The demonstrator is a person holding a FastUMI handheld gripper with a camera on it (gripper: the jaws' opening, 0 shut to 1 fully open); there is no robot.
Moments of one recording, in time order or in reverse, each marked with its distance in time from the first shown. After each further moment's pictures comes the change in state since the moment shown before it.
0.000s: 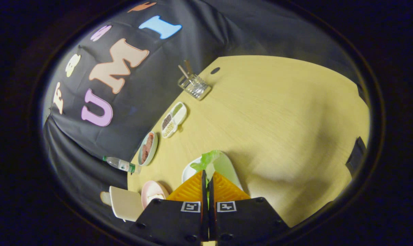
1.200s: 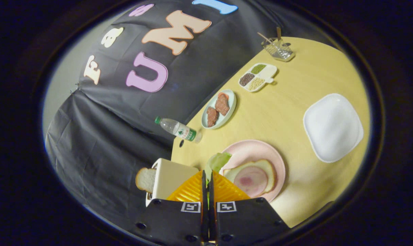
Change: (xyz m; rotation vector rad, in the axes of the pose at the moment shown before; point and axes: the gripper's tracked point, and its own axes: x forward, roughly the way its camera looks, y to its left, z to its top) arm 0.018 0.213 -0.174 -0.099 0.180 0.271
